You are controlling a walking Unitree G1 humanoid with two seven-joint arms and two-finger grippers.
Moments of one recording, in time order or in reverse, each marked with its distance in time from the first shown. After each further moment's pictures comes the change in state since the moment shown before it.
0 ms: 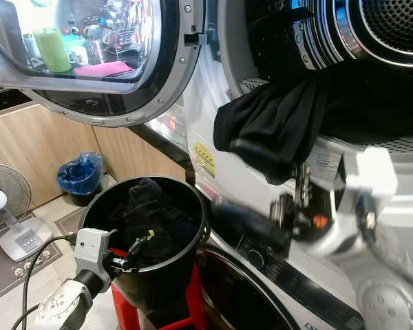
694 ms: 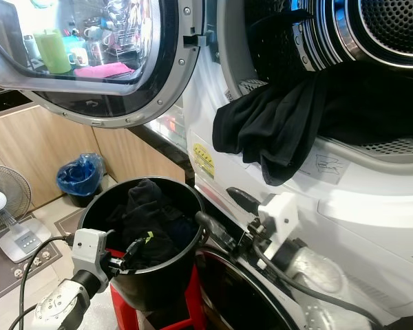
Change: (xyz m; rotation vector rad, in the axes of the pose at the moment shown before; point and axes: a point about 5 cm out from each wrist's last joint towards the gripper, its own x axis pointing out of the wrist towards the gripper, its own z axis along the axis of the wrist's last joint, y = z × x) left arm 0.000 0.001 0.000 0.007 0.000 0.002; right arm 0.023 -0.034 -0.073 0.006 0.101 -0.551
